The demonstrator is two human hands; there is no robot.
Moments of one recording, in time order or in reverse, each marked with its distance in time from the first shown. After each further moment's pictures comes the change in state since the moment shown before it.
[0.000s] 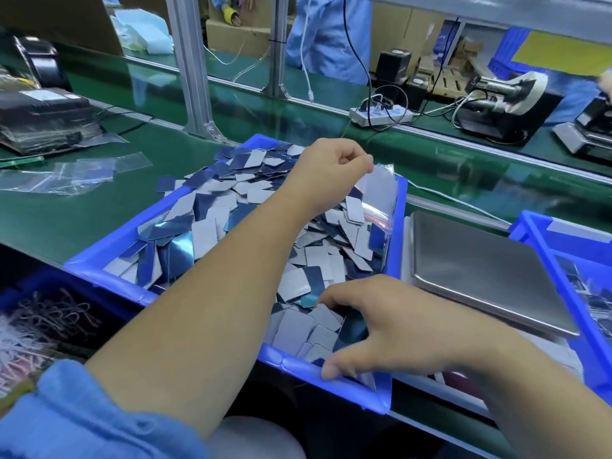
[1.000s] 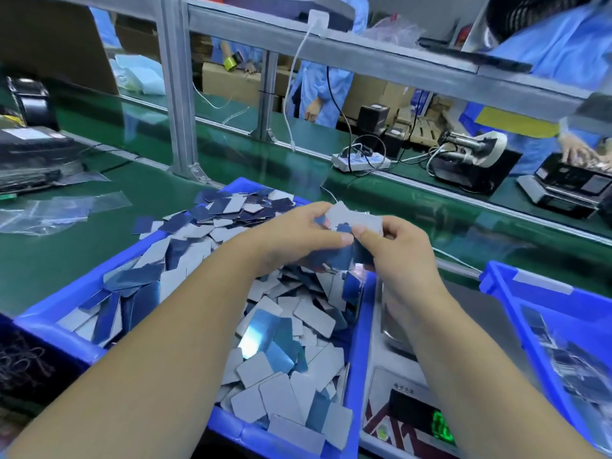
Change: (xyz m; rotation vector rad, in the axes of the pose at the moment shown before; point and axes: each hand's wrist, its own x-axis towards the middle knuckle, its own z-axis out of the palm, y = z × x) left_hand 0.006 -0.013 -0.010 -0.352 -0.418 -0.226; right_hand 0.063 0.055 -0.057 0.825 1.018 0.207
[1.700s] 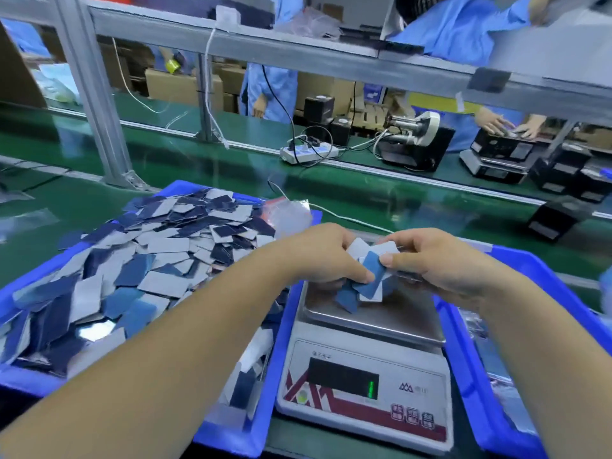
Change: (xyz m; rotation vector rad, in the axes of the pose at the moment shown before) left_hand 0.031 0.034 0.131 0.601 -0.099 -0.085; right_hand -0.002 0.004 -0.172 -0.202 -0.477 0.205
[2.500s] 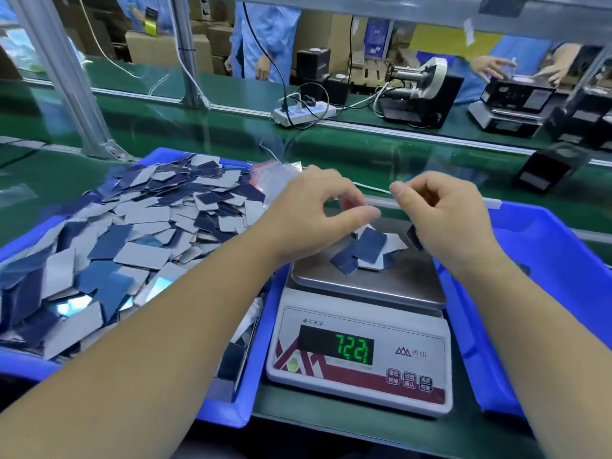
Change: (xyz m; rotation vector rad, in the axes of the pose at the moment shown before) left_hand -0.009 -0.008 0.018 -0.009 0.379 0.445; right_hand 0.002 0.028 0.007 -0.309 0.666 -0.326
